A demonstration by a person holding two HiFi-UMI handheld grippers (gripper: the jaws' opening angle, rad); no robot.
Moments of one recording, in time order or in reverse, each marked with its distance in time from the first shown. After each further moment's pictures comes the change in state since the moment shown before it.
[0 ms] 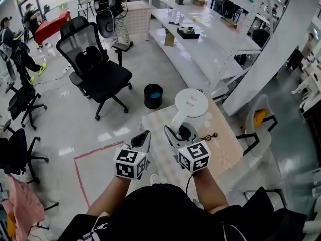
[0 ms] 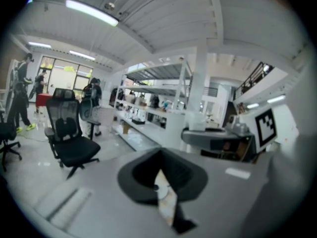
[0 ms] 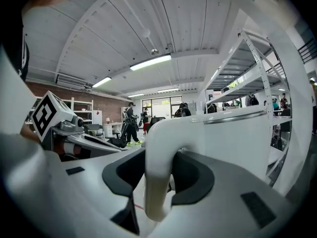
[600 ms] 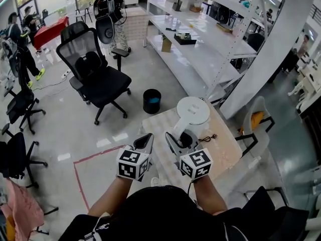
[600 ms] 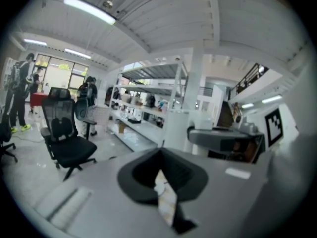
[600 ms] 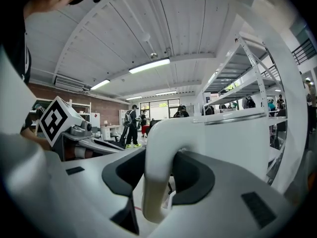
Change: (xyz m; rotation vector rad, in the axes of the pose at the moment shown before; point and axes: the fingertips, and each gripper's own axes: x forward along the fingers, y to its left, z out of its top) left arm -0.017 -0.005 -0.001 0.019 -0.001 -0.058; right arm -0.025 0.031 0.008 0.007 -0.039 -0.032
